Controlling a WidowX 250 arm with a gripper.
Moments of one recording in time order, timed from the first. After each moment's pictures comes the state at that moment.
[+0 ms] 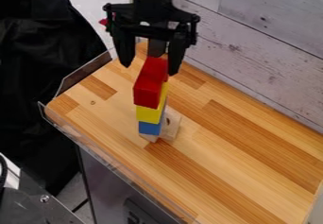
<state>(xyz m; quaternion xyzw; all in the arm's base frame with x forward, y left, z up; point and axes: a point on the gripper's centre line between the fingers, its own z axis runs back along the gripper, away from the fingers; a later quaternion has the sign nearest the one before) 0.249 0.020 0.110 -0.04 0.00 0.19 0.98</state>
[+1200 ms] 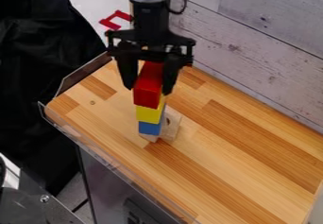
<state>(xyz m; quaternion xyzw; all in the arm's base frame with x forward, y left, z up) 0.243 0.021 0.078 -0.06 0.05 0.21 0.97</state>
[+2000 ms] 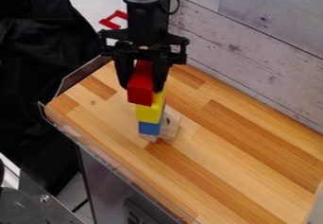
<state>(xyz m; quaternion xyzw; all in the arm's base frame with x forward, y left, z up) 0.240 0.024 0.081 -0.04 0.05 0.23 0.97</state>
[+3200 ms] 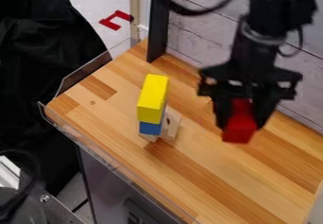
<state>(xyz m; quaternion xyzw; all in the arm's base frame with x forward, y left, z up) 0.259 -0.105 0.076 -0.01 0.02 0.34 0.94</state>
